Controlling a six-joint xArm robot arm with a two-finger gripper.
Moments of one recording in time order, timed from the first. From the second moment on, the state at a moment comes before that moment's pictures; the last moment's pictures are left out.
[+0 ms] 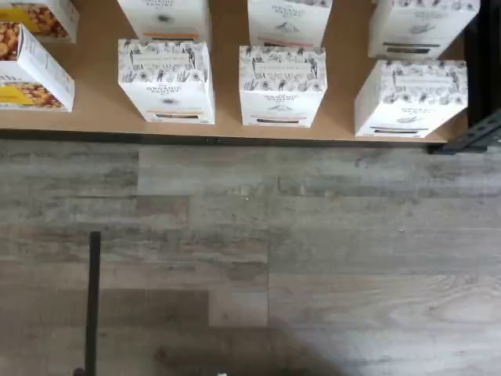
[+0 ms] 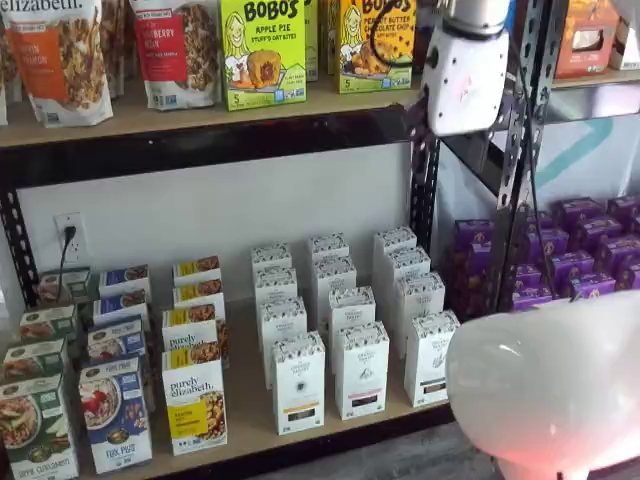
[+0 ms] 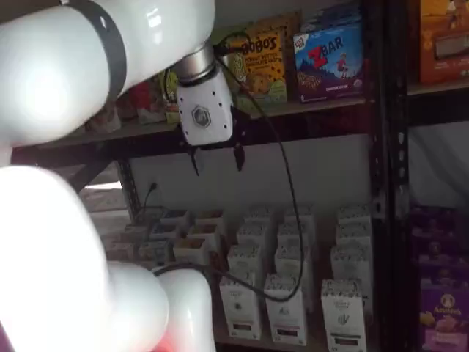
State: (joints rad) arm -0.02 -0.88 -0.70 0.00 1.44 0.00
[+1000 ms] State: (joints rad) arm -0.04 -0.54 -0.26 -0.10 0.62 0.05
